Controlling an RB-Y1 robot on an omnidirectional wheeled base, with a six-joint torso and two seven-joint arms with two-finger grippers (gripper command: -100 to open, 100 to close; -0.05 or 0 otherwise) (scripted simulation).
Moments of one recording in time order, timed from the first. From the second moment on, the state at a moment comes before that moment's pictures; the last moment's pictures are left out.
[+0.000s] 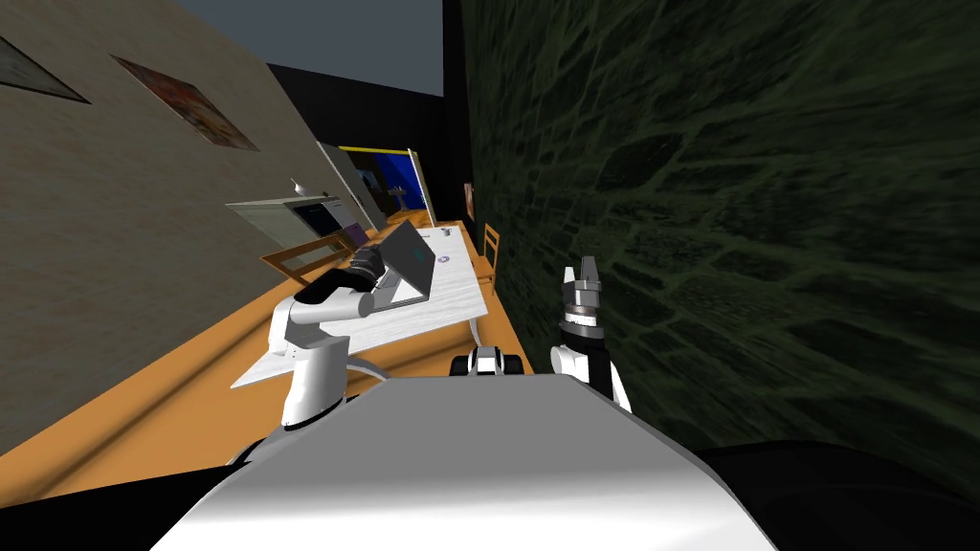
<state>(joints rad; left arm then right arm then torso) -0.03 0.42 0.37 -2.19 0.13 0.79 -0.02 0.53 0.01 0.03 -2.36 0.03 -0.40 0.14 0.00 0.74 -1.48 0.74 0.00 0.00</state>
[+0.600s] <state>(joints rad) -0.05 0.34 0.38 -2.12 0.17 0.73 0.05 0.53 0.01 0.03 -2.36 0.03 -0.40 0.14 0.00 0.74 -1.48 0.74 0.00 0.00</state>
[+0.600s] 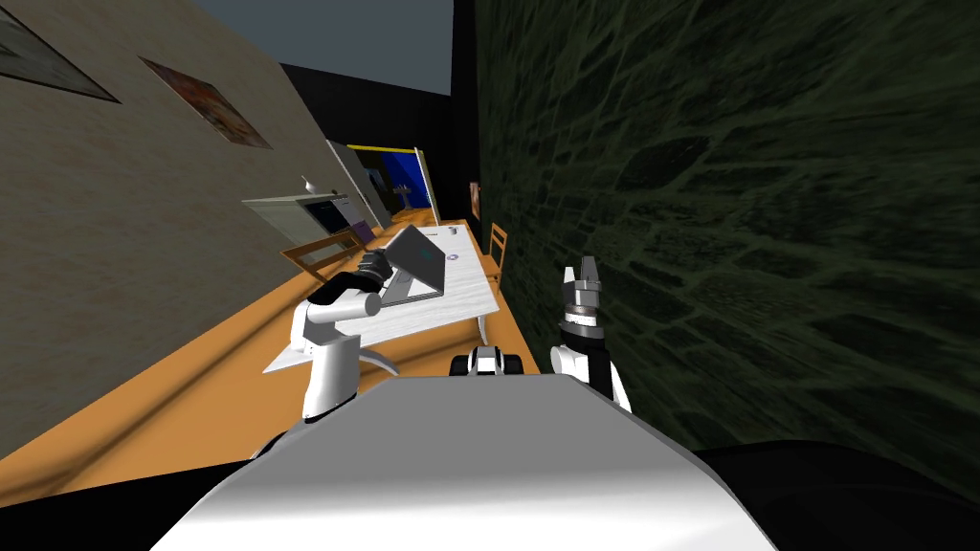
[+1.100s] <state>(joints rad) -0.08 0.26 0.38 -1.99 0.23 0.61 0.11 0.53 0.01 0.03 -2.36 0.03 -0.40 0.14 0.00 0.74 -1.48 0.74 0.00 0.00</state>
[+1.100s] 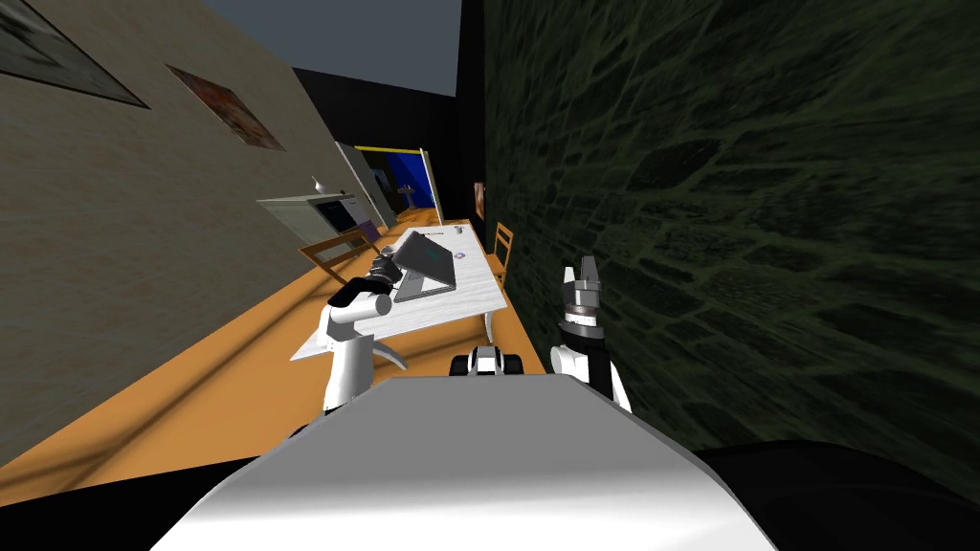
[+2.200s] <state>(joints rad) -0.07 0.21 0.40 -1.99 0.29 0.60 0.18 0.53 0.01 0.03 -2.36 0.03 -0.40 0.14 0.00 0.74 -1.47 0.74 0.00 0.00</state>
